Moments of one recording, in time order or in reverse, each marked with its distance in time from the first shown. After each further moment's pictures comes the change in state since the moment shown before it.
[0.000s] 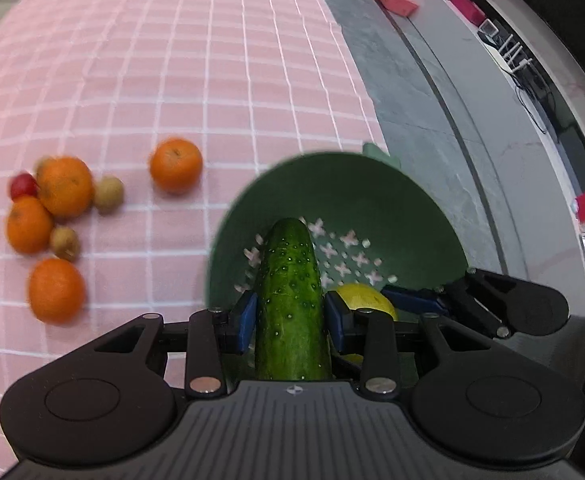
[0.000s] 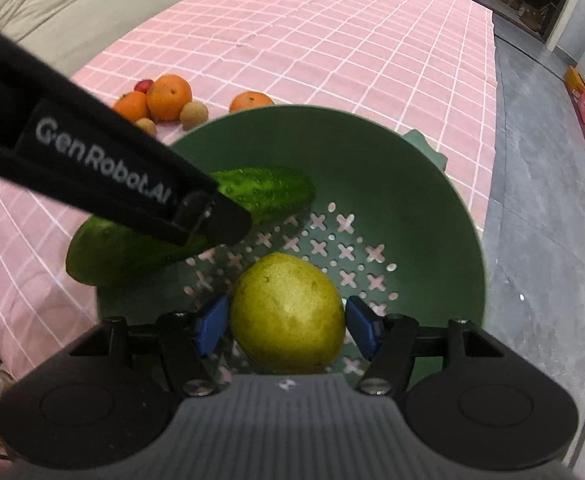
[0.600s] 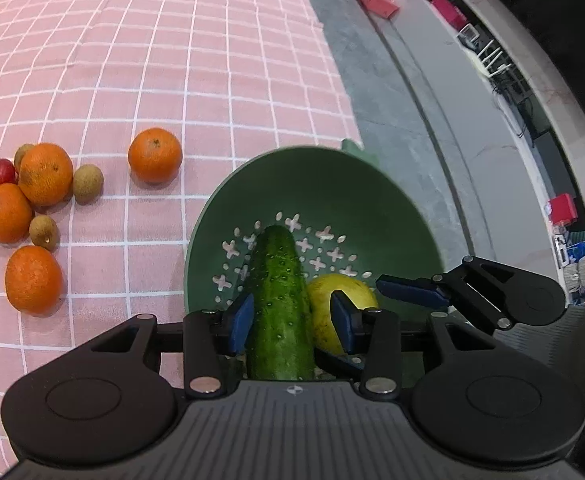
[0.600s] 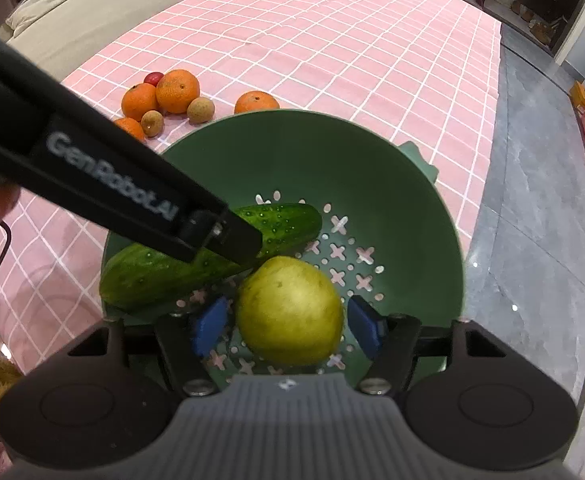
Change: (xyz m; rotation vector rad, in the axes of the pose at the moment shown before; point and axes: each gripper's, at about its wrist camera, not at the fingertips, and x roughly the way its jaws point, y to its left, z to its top) left arm -0.014 0.004 -0.004 -0.003 -0.020 -0.091; right arm -0.016 0.001 0.003 -0.054 0.008 -0.010
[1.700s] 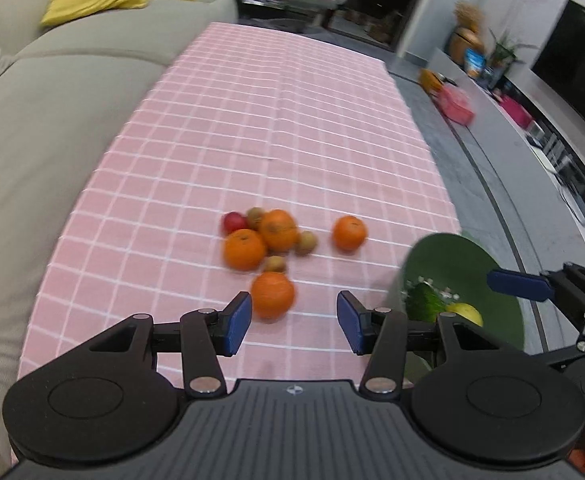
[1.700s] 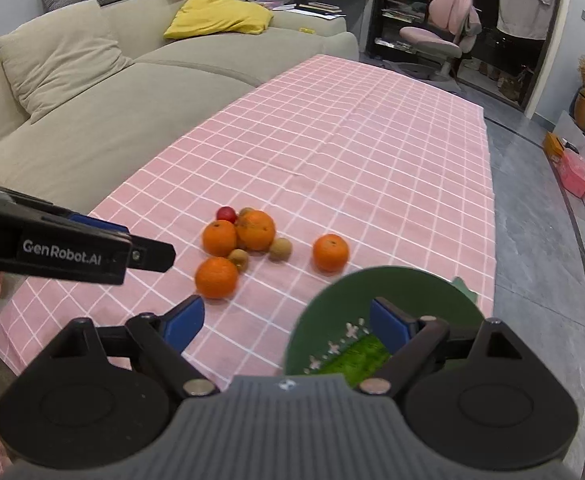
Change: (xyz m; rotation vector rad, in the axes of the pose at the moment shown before) left arm -0.130 0.081 -0.059 -0.096 -0.341 0.270; right arm -0.067 0.101 0.043 0.060 -0.278 -0.044
